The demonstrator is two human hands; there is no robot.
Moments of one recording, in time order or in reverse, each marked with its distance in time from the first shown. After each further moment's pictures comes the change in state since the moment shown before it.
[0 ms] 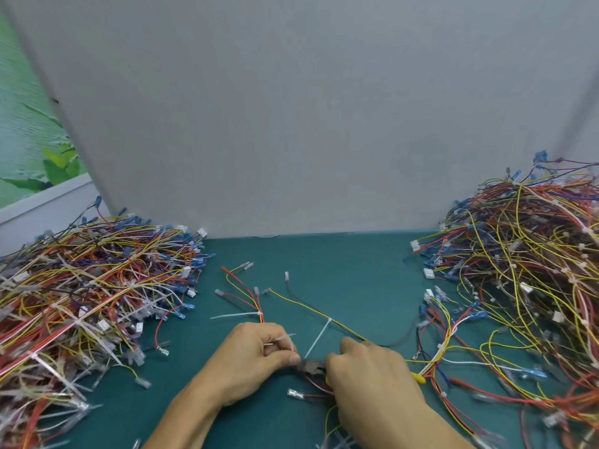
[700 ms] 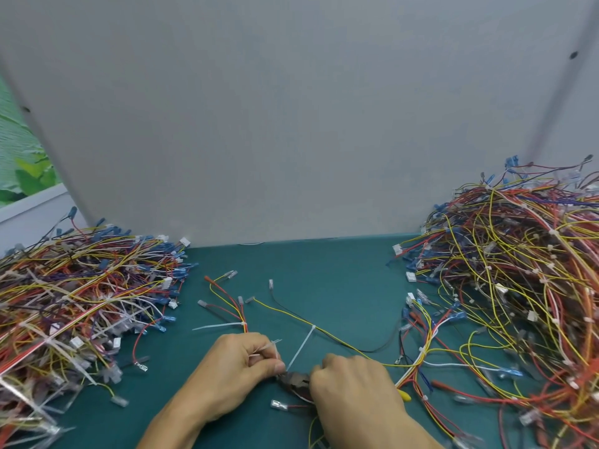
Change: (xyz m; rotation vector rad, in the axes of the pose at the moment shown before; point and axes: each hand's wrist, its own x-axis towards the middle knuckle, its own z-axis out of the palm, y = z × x) left_hand 0.002 -0.003 0.004 0.054 0.037 0.057; right_hand -0.002 0.002 0.000 0.047 -0.022 -0.066
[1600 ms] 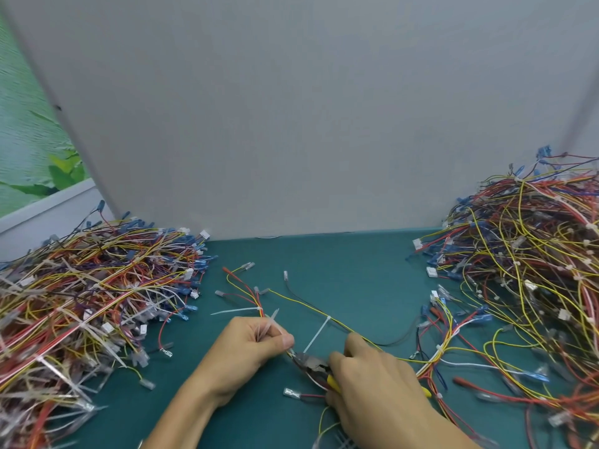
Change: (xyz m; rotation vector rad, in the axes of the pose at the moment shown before) left_hand 0.001 -0.003 -0.002 -0.466 0.067 -0.202; right_hand -0.005 -0.003 0.004 0.114 0.028 0.143
